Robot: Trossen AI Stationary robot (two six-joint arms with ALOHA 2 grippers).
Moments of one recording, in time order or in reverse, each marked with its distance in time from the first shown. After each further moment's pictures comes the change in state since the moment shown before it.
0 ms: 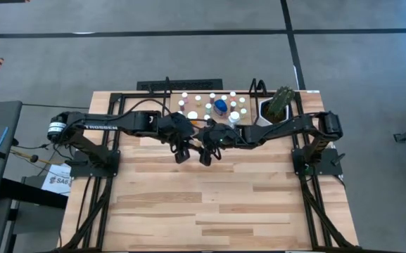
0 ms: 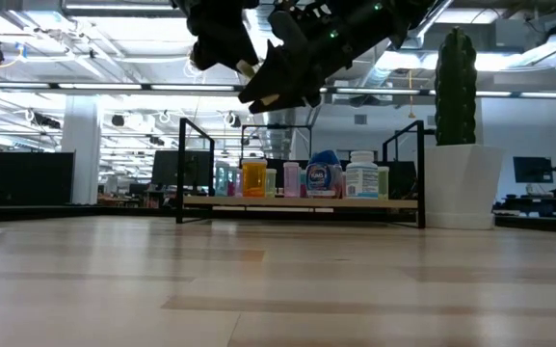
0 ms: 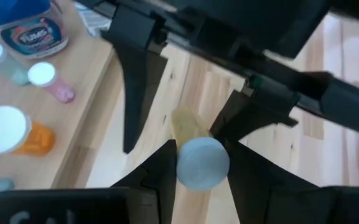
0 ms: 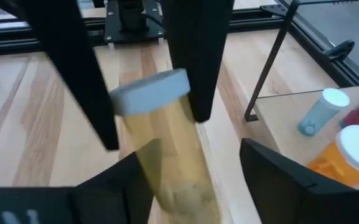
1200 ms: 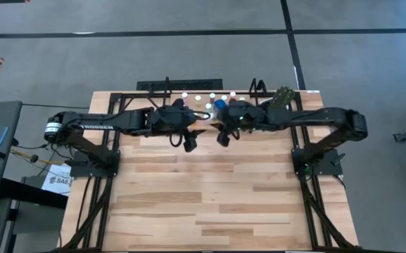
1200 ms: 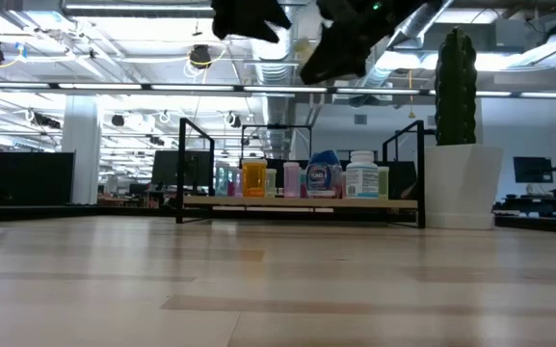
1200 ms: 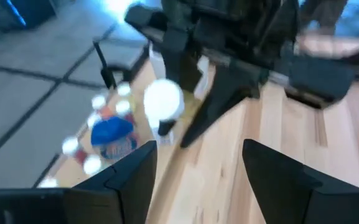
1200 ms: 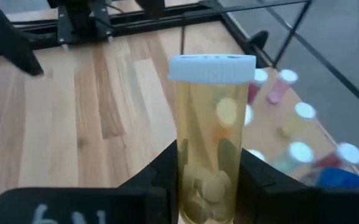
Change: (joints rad) left arm 0.005 -0.039 -0.001 0.295 -0.263 0.154; right arm -0.120 -0.284 0.000 -0.349 0.006 -0.012
